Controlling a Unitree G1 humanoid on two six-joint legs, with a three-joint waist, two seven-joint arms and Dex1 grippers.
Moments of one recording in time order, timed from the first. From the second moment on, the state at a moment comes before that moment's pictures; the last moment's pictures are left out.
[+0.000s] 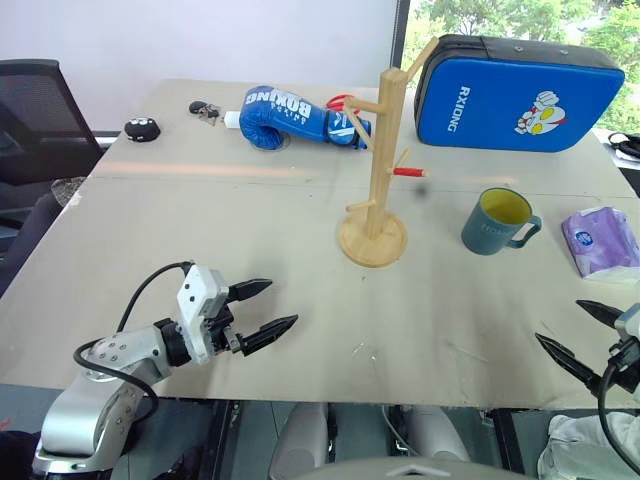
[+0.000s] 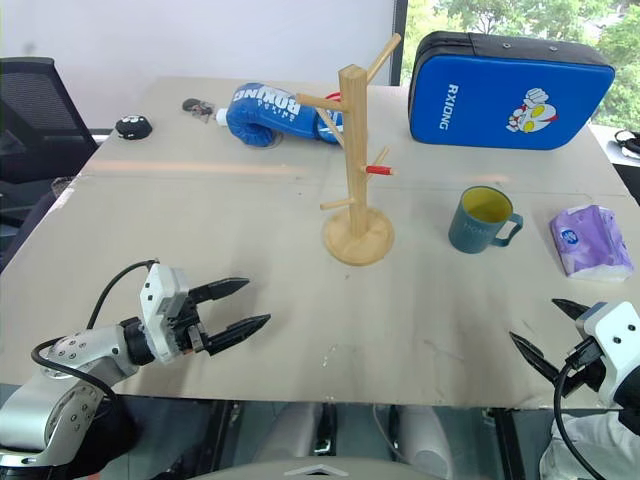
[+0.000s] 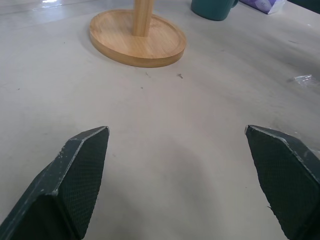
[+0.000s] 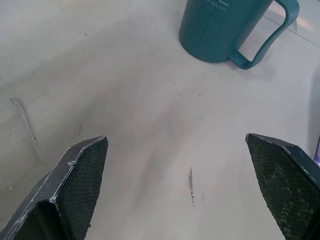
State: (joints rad) left arm 0.22 0.70 0.24 -0.42 -0.59 0.41 -0.93; right arm 0.60 -0.66 -0.60 -0.59 0.43 0.36 0.80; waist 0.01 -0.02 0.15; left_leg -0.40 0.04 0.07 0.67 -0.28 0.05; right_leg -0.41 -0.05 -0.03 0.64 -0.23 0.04
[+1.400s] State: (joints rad) left arm 0.01 0.80 0.25 -0.70 -0.96 0.62 -0.86; right arm -0.26 -0.48 -0.23 0.05 0.20 0.48 0.32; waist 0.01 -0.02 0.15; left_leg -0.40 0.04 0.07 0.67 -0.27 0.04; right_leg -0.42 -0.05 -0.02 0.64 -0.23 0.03
